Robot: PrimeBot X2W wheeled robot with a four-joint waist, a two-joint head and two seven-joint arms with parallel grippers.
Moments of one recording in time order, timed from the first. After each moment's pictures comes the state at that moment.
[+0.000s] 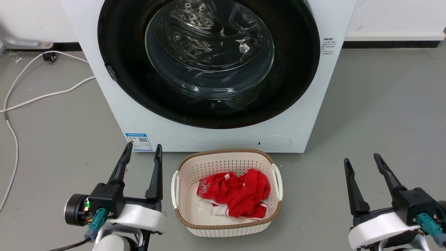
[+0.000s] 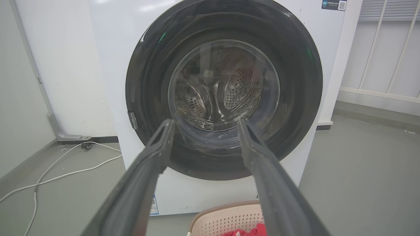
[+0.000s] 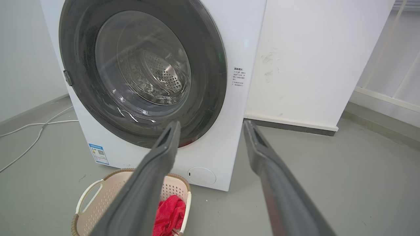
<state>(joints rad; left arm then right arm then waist) -0.10 0.06 -0.04 0.10 -0.08 -0.09 -0.26 0.03 -0.05 -0.02 -0.04 -0.03 0.13 -0.12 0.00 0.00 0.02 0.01</state>
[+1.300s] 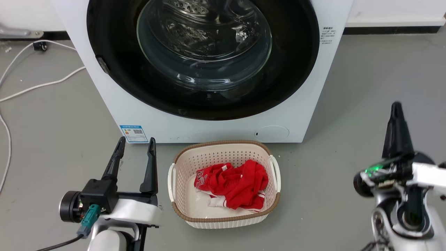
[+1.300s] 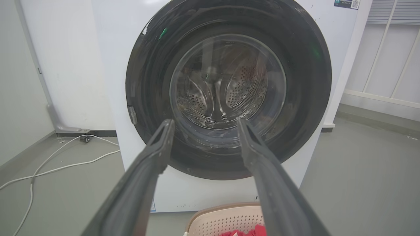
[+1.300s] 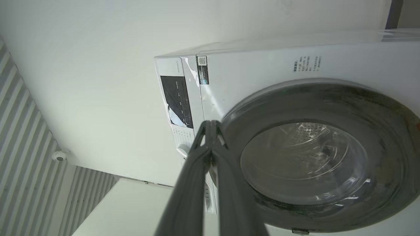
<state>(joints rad) -0.11 0.05 -0.02 0.09 -0.10 -0.08 -0.26 -0.19 -0.05 0.03 0.00 1.68 0.13 -0.24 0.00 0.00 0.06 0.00</state>
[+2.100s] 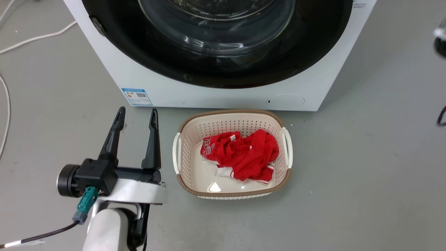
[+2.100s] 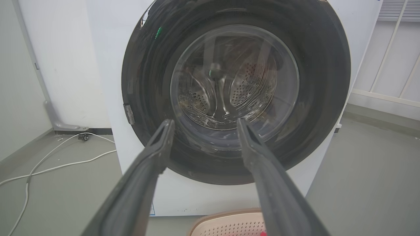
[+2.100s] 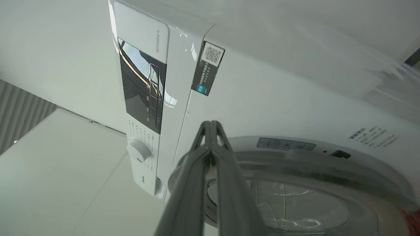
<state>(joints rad) -0.20 0.05 -0.05 0.03 -0.11 -0.08 -0.26 -1.08 -0.44 0.32 0.71 1.84 0.13 0.02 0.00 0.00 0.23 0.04</state>
